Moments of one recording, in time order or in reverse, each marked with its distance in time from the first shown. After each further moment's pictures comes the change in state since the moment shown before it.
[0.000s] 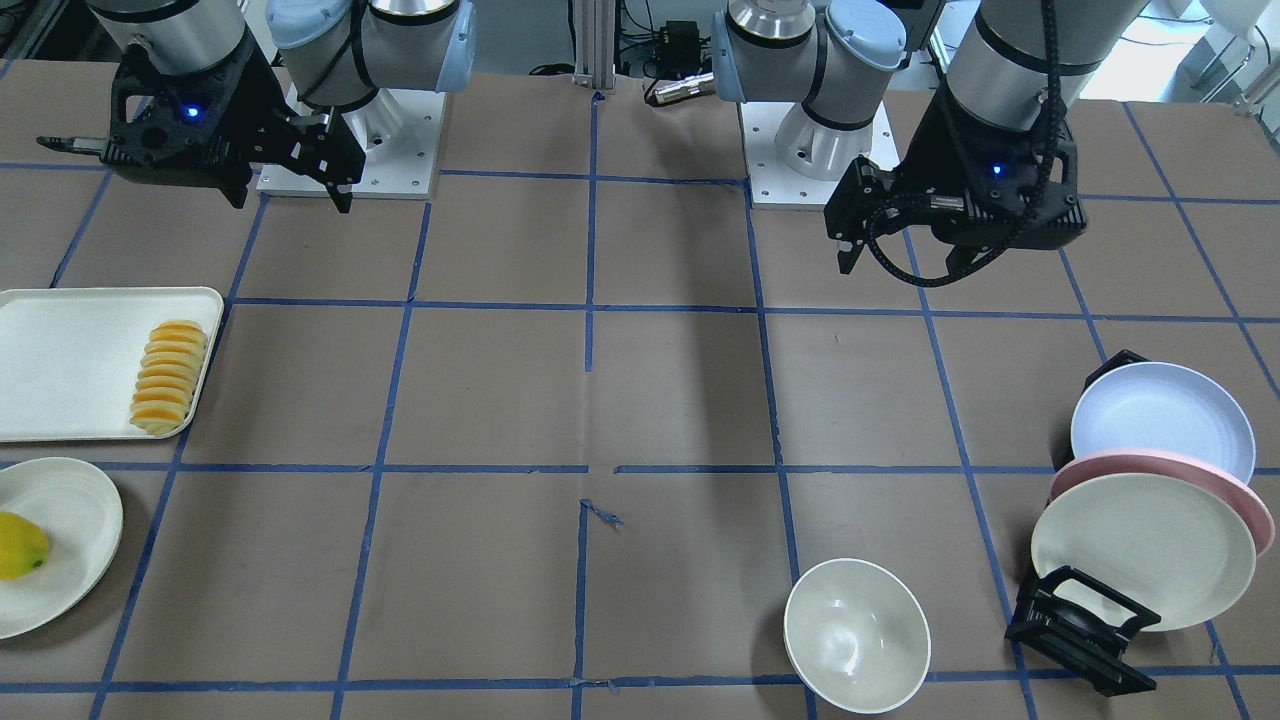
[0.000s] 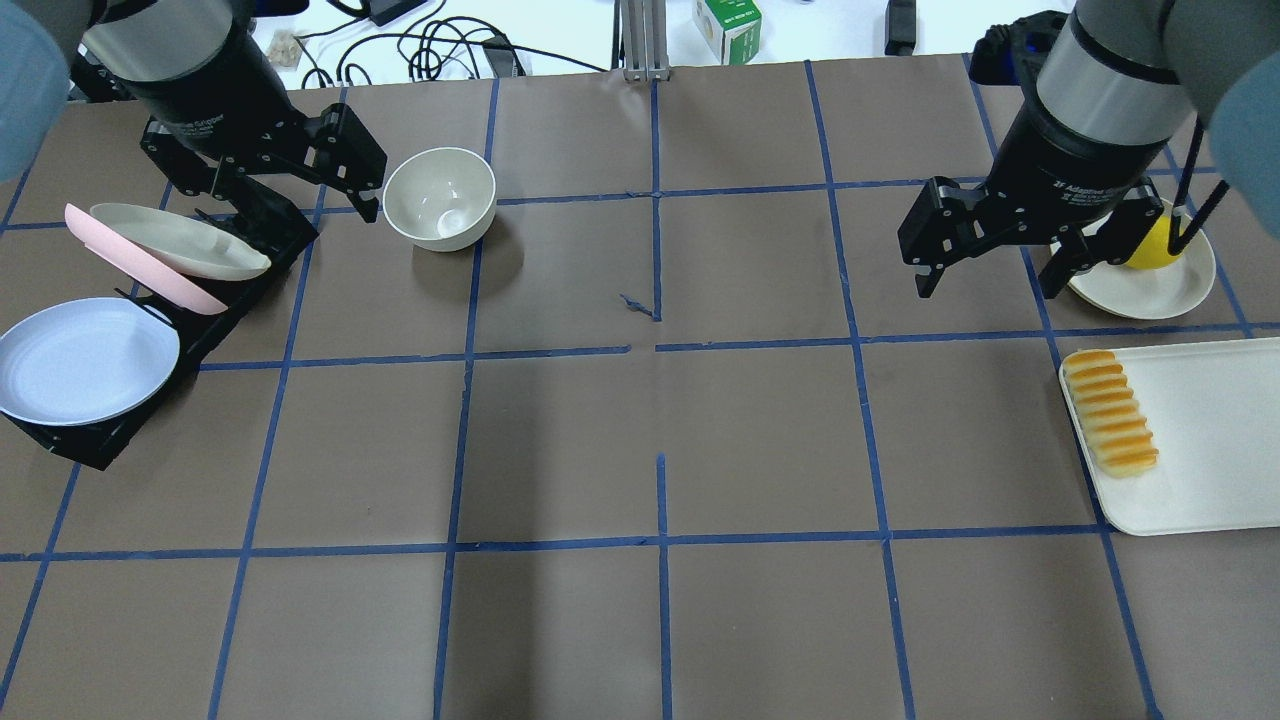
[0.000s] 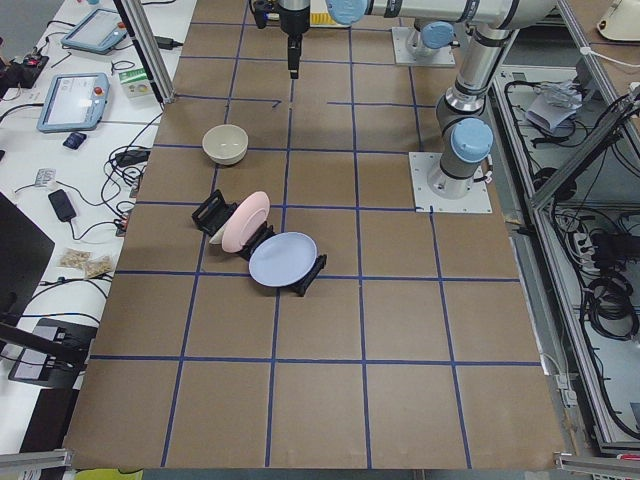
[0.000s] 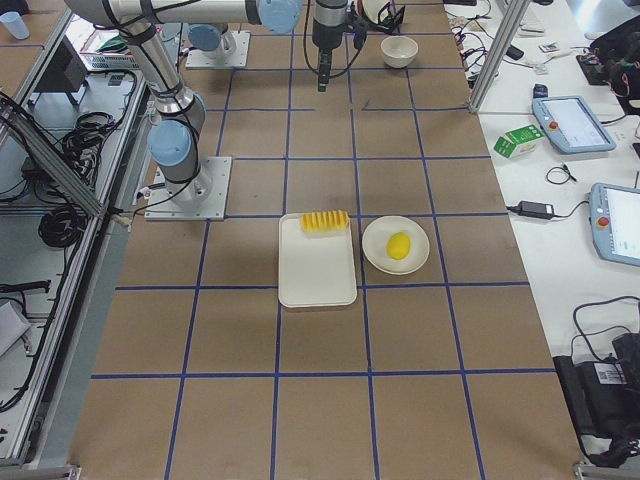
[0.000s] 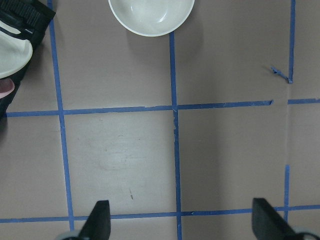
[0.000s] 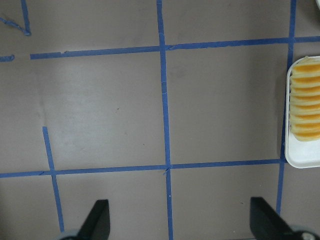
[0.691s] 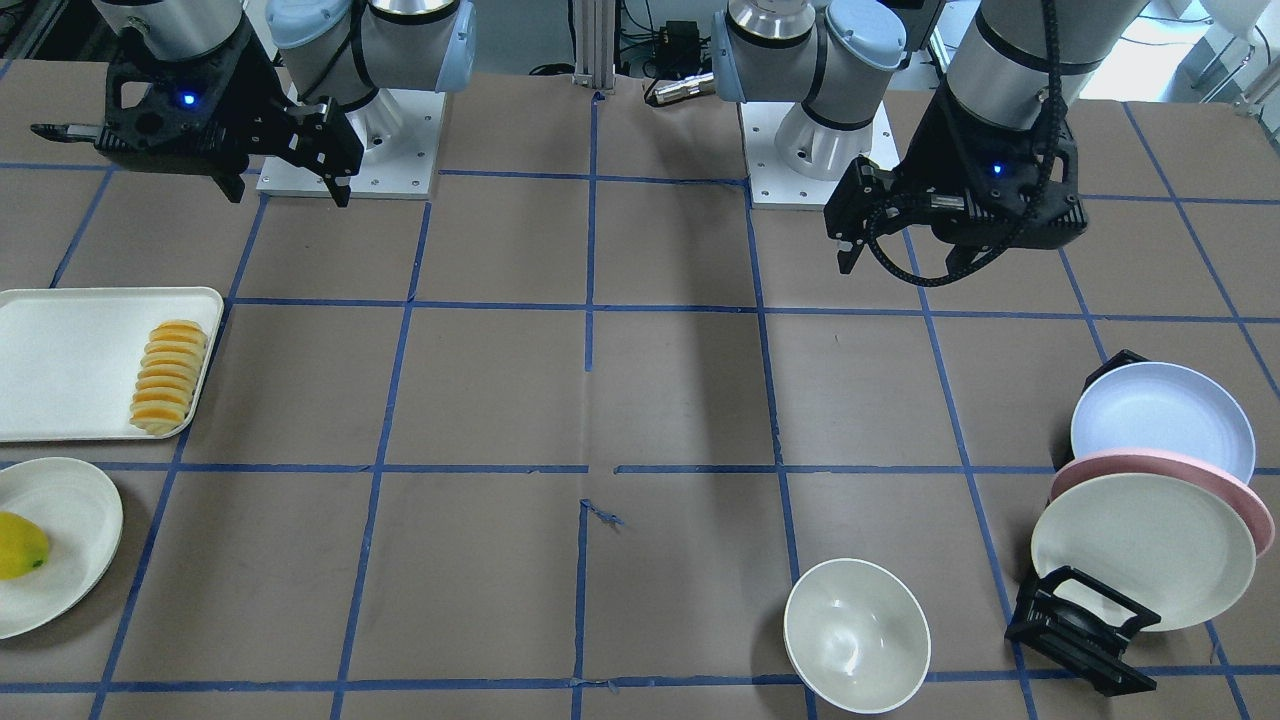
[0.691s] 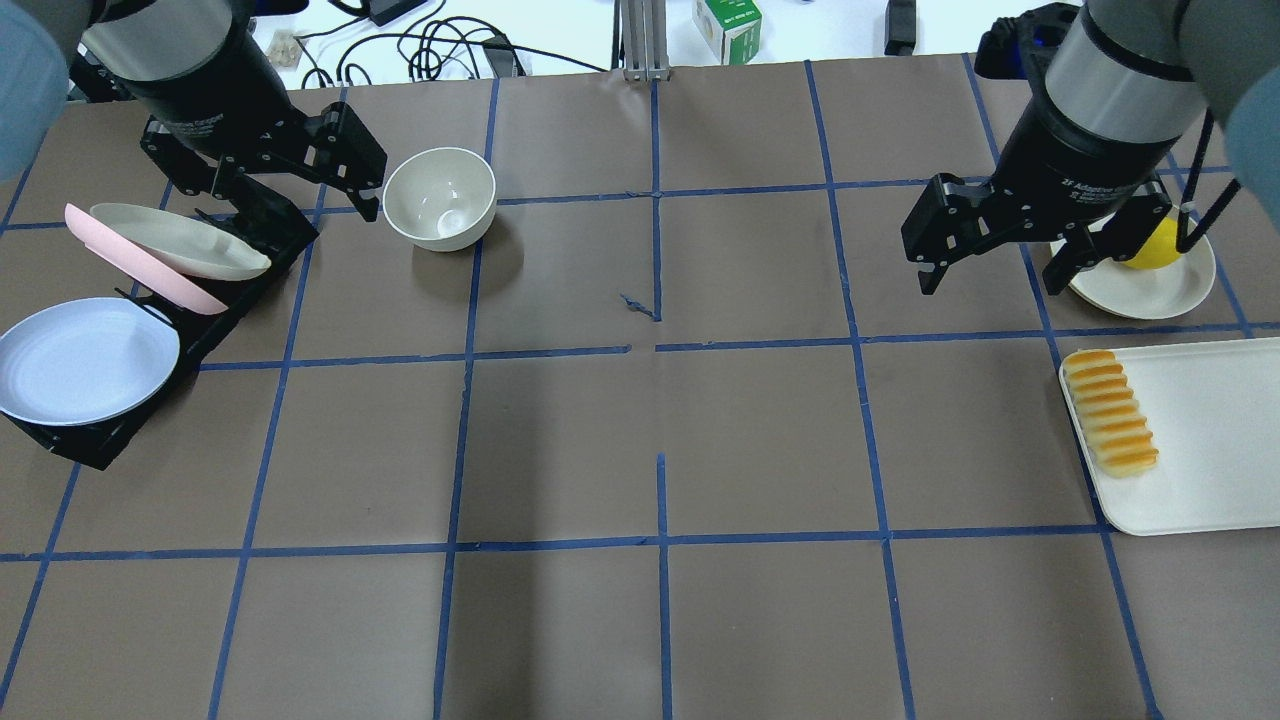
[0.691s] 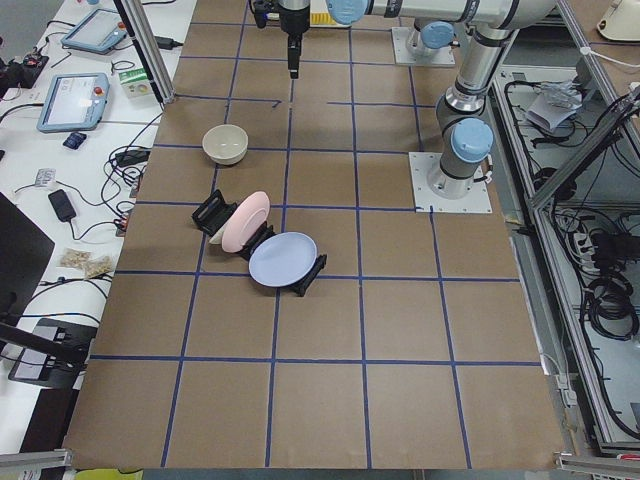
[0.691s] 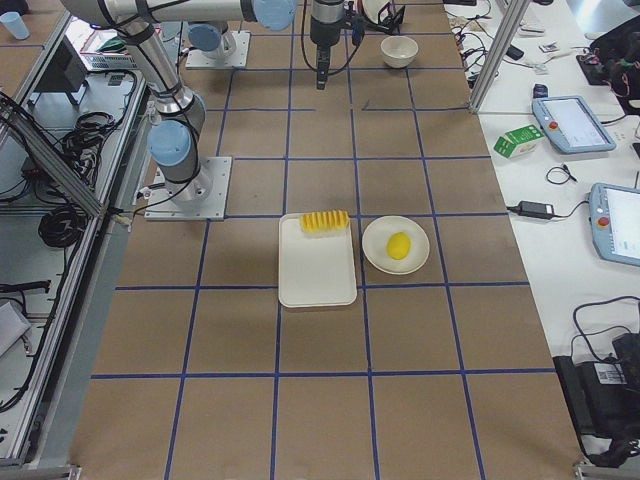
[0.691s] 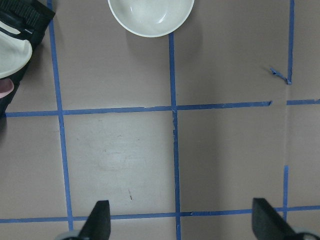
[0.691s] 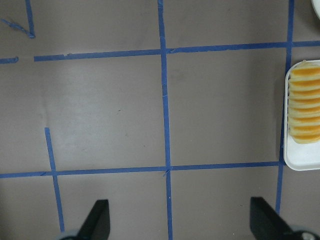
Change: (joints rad) left arm 0.000 0.000 0.000 0.000 -0.001 -0.001; right arm -0.001 -0.010 -0.001 -0.010 0.006 -0.003
